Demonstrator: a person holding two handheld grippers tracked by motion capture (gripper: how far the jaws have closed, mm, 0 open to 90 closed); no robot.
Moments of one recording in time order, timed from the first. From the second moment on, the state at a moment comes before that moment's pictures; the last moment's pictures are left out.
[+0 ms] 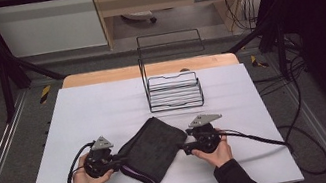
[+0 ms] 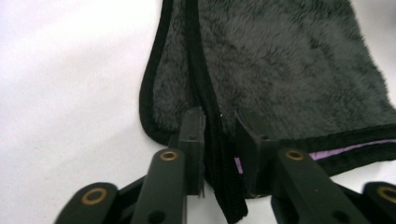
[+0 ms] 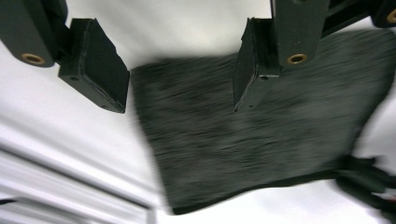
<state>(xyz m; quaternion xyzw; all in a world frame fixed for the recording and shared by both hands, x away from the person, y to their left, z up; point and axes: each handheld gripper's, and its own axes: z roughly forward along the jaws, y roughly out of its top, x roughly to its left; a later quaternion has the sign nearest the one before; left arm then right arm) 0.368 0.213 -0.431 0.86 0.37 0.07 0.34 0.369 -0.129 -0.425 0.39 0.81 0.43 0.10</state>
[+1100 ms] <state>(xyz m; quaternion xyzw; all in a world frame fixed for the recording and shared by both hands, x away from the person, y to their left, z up) 0.359 0.203 -0.427 0.85 0.38 0.02 0.36 0.352 -0.099 -0.438 0.43 0.81 0.40 0.05</state>
